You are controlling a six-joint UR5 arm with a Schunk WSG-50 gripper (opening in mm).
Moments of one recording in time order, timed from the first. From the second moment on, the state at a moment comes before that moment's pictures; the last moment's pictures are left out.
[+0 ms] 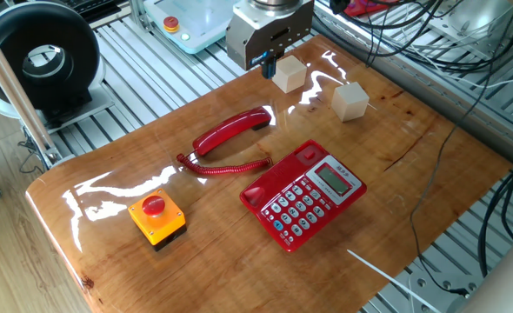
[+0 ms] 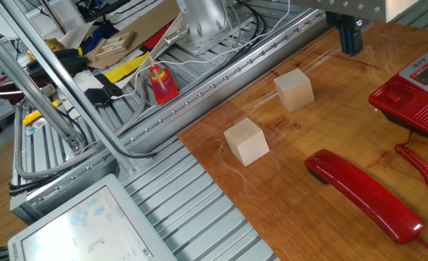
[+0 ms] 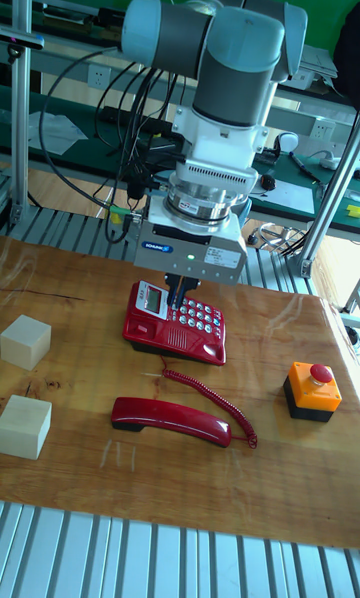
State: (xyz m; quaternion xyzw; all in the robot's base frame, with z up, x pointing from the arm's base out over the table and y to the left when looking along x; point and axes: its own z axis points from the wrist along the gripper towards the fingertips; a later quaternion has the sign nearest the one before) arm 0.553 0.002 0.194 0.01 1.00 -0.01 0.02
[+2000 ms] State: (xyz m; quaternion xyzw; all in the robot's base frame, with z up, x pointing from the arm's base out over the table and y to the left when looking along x) arm 0.649 0.016 0.164 -0.08 1.00 -0.01 0.01
